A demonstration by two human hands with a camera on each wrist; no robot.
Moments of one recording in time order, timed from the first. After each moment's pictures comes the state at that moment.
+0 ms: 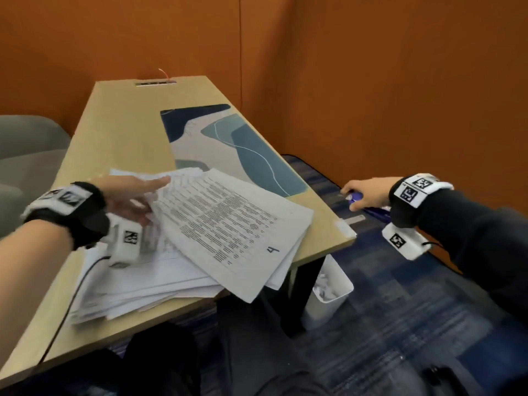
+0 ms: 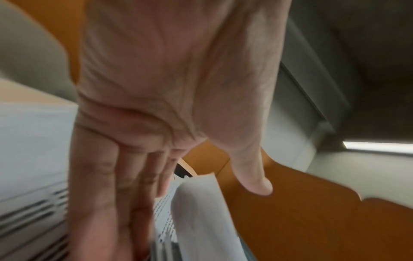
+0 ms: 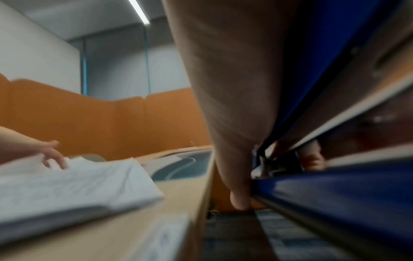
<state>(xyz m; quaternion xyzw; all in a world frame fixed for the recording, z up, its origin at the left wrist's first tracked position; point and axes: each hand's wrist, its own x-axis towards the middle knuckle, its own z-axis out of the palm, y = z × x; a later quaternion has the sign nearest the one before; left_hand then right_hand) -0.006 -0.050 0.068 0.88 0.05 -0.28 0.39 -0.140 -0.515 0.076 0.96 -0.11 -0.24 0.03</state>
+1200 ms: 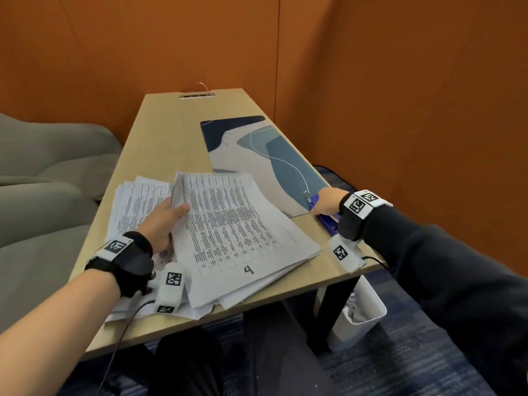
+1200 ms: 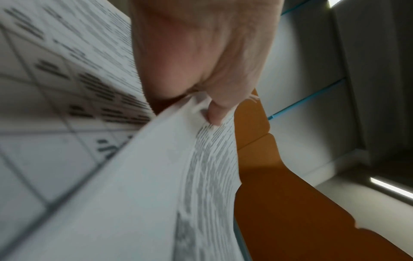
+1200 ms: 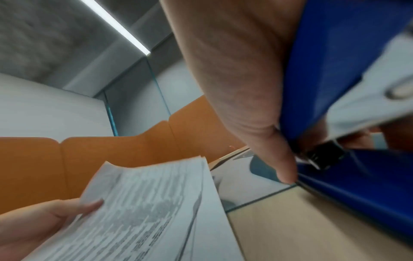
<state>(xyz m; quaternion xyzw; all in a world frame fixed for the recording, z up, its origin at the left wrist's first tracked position) -0.047 -0.042 0.025 0.73 0.07 -0.11 0.67 -0.068 -0.376 0.056 0.98 -0.11 -0.16 -0.06</state>
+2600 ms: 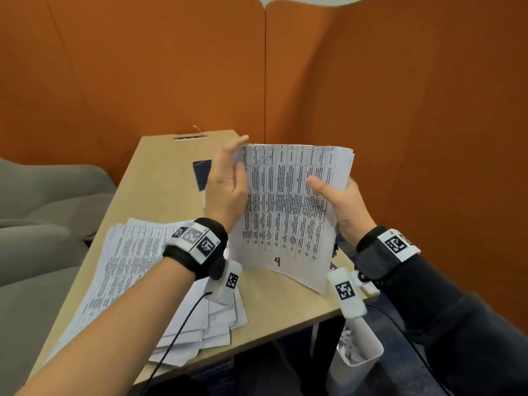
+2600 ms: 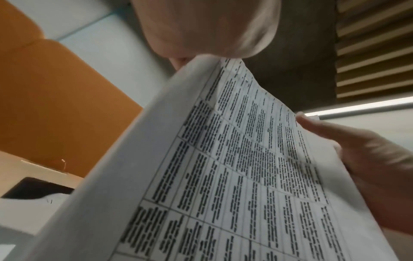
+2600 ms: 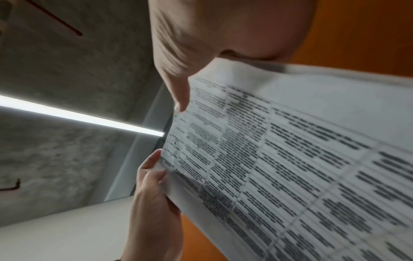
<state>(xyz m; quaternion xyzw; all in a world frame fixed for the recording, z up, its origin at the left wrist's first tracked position) -0.051 -0.185 0.130 0.70 -0.30 0.37 0.54 -0.129 -0.384 0.128 0.66 0.05 0.23 -0.72</state>
